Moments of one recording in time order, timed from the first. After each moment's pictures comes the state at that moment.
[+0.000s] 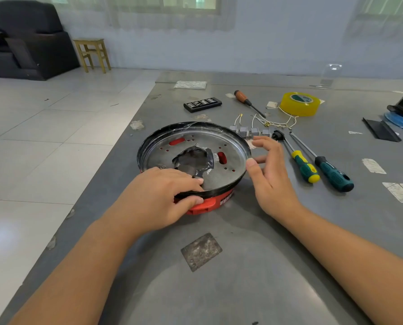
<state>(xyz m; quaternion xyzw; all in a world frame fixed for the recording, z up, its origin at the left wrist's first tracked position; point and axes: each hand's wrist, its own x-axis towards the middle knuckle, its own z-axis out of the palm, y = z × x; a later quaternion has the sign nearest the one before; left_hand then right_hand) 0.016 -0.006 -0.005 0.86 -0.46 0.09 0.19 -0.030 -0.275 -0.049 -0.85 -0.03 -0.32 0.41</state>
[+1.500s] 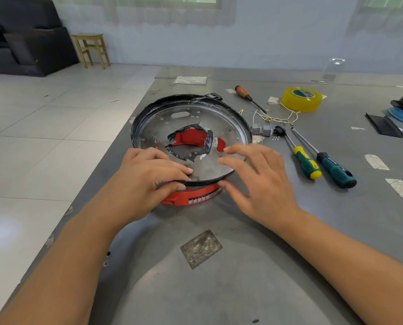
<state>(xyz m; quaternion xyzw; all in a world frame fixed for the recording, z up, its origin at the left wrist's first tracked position) 0.027 0.016 0.001 0.86 -0.44 0.12 0.23 -0.049 -0.251 -0.036 -0.90 -0.16 -0.41 0.07</state>
